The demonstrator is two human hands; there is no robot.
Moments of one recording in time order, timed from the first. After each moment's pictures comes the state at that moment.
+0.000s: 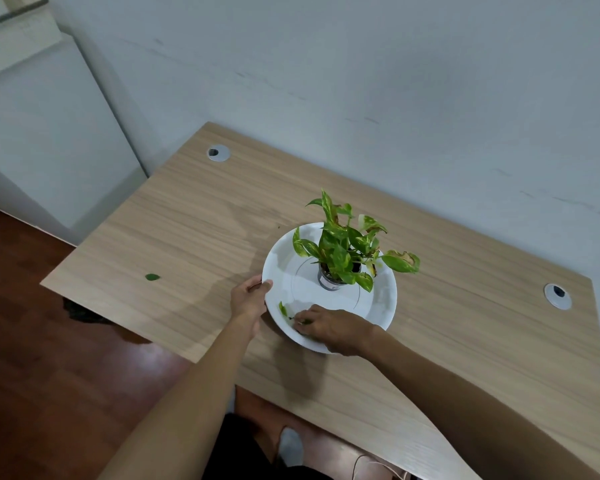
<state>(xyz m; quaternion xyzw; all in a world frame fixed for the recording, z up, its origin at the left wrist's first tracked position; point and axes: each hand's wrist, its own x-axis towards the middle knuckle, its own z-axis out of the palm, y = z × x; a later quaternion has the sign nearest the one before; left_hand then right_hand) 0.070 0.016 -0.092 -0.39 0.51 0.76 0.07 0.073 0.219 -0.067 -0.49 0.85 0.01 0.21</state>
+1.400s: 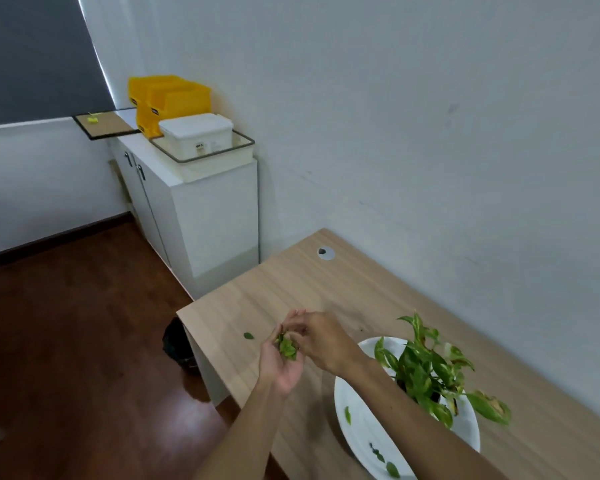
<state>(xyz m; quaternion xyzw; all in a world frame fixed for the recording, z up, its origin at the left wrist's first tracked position) 0.091 -0.063 -0.004 -0.22 0.03 0.97 -0.12 0.037 0.026 0.068 -0.43 0.83 -0.33 0.14</state>
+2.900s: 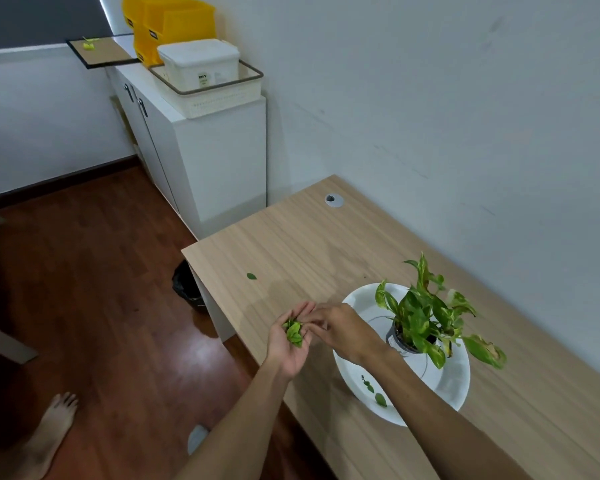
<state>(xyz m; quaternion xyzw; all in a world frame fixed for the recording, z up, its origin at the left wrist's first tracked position) 0.139 -0.014 -0.044 -0.34 0.07 0.93 -0.09 0.066 0.096 0.020 -0.49 0.81 -0.27 0.18</state>
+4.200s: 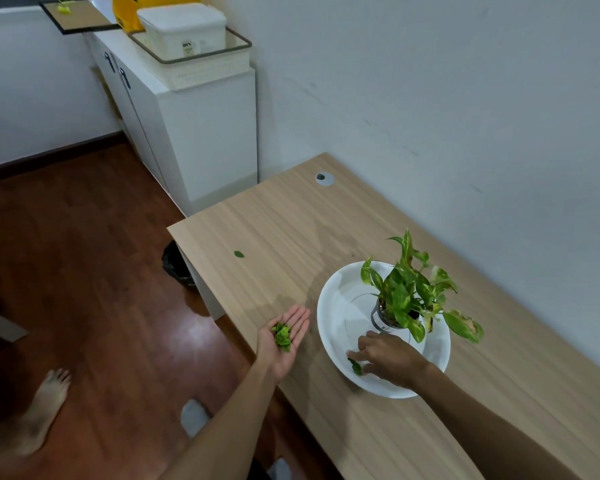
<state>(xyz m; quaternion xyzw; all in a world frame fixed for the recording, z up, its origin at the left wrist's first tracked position) 0.164 0.015 -0.077 -0.37 0.06 0.93 -0.07 0.043 0.232 -0.052 -0.59 0.78 0.11 0.16</state>
